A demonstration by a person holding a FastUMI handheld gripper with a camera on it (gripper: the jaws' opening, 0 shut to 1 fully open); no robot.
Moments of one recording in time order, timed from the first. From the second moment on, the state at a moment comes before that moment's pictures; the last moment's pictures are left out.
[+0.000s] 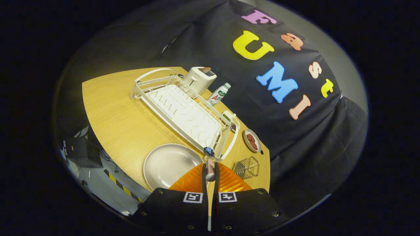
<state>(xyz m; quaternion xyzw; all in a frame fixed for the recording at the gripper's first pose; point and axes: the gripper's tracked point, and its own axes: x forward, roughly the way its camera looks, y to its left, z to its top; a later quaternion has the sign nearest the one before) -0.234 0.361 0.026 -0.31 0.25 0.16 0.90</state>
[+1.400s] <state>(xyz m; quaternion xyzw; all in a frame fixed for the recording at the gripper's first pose) -0.245 0.362 -0.059 -0.30 0.33 0.22 0.87</state>
